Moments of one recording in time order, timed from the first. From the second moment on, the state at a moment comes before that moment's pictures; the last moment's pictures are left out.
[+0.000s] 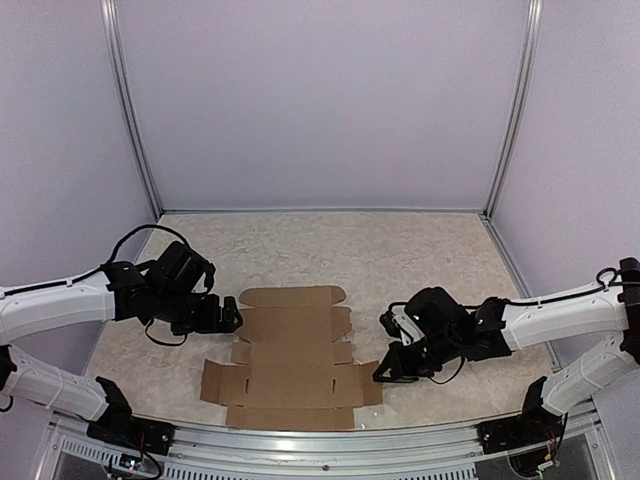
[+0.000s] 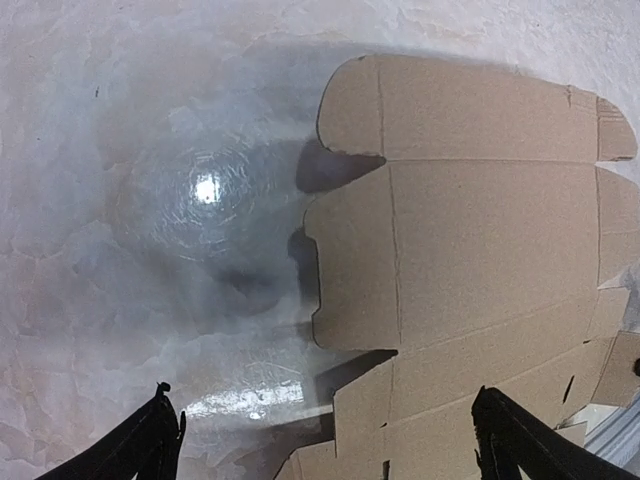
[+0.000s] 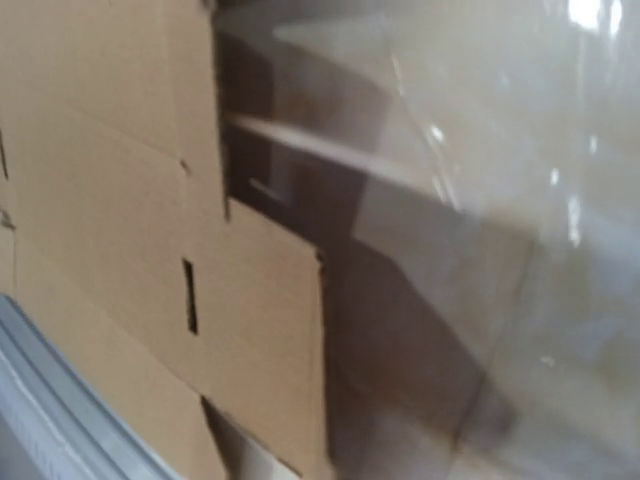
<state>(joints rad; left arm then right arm) -0.72 1.19 0.74 -0.56 -0.06 -0.67 1.00 1.36 0.58 -0.12 -0.30 0.87</state>
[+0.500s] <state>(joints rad) -0.72 1.17 0.95 -0.68 -0.15 -0.59 0.92 1.45 1.01 -0.59 -0.06 0.47</state>
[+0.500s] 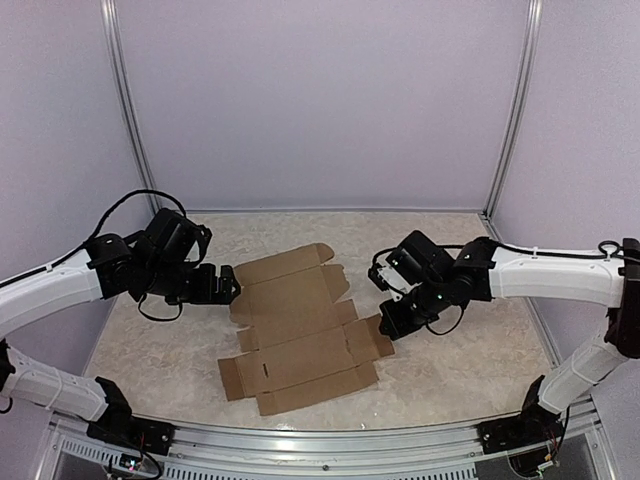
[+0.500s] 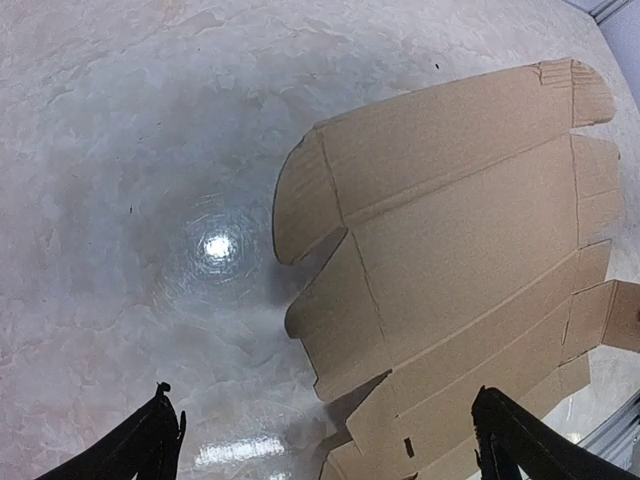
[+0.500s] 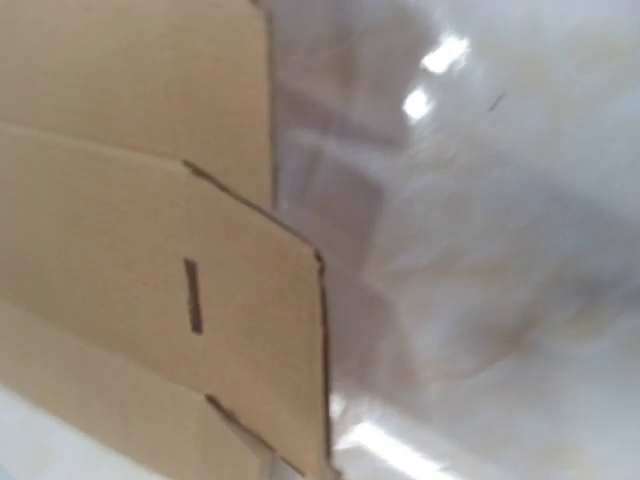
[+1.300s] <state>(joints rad) -0.74 1.10 0.94 -0.67 -0.16 -0.56 0.88 1.95 1.57 -0.94 0.33 -0.49</state>
